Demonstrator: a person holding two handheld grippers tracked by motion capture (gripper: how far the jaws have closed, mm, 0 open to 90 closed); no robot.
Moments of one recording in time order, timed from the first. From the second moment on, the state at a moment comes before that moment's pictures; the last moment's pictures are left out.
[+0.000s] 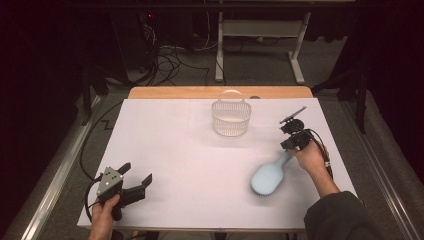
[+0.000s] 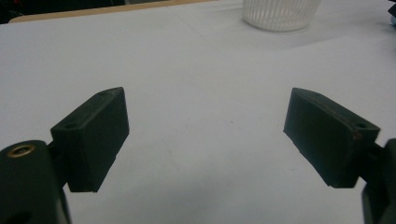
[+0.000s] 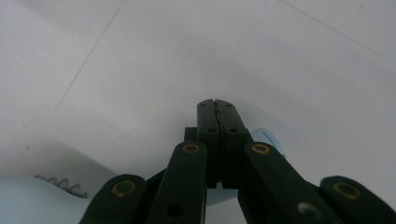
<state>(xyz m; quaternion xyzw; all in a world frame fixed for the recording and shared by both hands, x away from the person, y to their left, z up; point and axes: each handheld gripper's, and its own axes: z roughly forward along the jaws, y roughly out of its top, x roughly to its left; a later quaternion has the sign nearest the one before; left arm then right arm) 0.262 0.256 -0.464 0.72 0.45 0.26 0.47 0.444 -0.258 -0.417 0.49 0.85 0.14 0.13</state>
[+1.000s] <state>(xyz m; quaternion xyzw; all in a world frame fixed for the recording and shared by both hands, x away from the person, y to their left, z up) 0.263 0.254 -0.464 0.72 0.45 0.26 0.47 0.414 -0.275 -0.424 0.49 0.85 0.14 0.10</state>
